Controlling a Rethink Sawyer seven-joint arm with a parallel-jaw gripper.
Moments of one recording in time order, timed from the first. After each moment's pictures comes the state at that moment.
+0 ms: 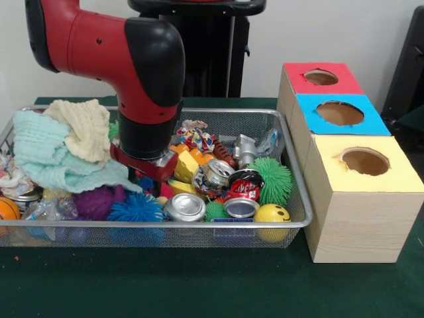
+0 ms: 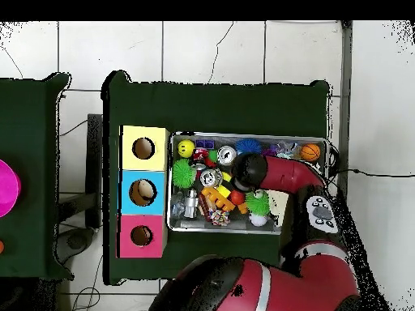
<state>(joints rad) -0.36 -0.31 -0.04 1.36 -0.22 0.58 2.03</state>
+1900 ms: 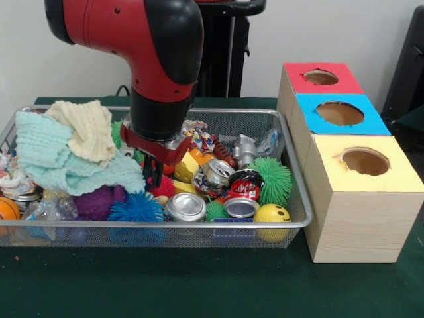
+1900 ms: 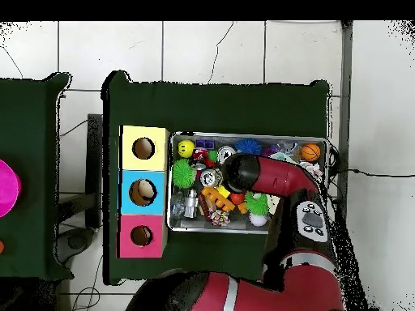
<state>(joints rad) -0.29 -0.37 -0.12 1.43 -0.12 0.55 2.03</state>
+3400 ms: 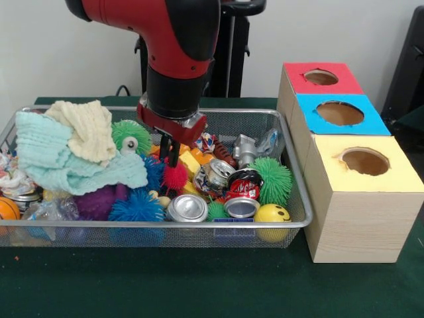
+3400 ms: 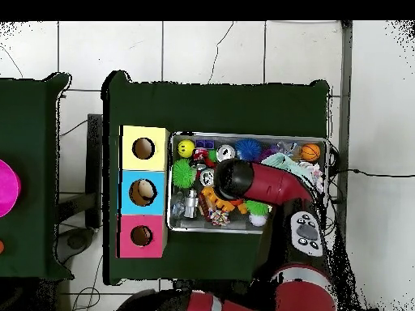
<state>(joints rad) -0.25 -0.45 -0.14 1.53 -0.06 0.55 2.03</state>
